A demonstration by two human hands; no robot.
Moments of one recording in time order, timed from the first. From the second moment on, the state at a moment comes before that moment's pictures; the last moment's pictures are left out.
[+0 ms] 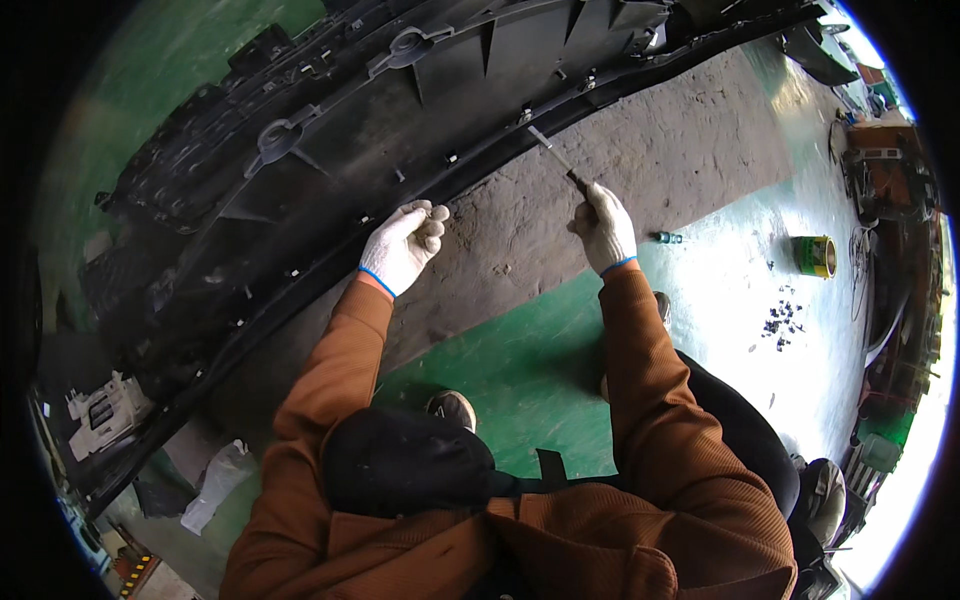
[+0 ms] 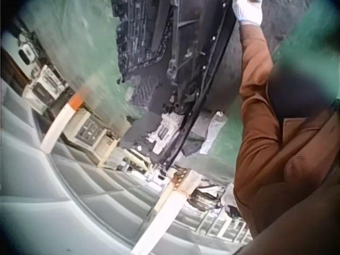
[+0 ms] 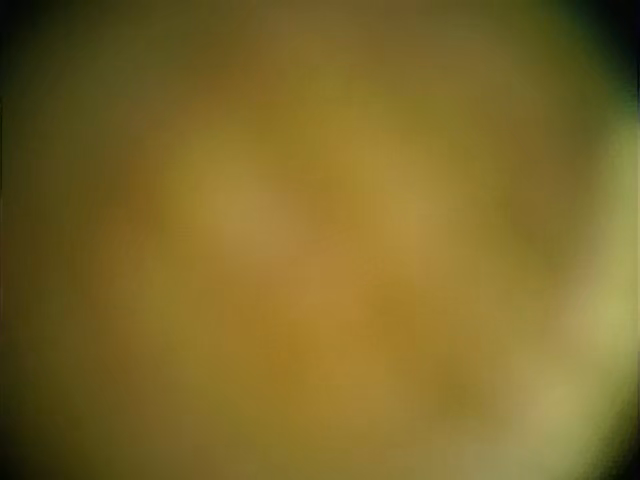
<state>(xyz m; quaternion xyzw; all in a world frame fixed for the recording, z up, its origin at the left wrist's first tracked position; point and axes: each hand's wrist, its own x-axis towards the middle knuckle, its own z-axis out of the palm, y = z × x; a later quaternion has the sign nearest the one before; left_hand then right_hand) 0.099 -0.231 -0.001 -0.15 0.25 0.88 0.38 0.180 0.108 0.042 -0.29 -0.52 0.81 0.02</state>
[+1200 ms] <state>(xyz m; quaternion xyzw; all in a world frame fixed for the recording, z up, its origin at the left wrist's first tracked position) 0.079 -0.204 0.020 -0.01 0.36 0.84 0.40 0.230 0.080 0.007 -0.26 -0.24 0.90 -0.24</state>
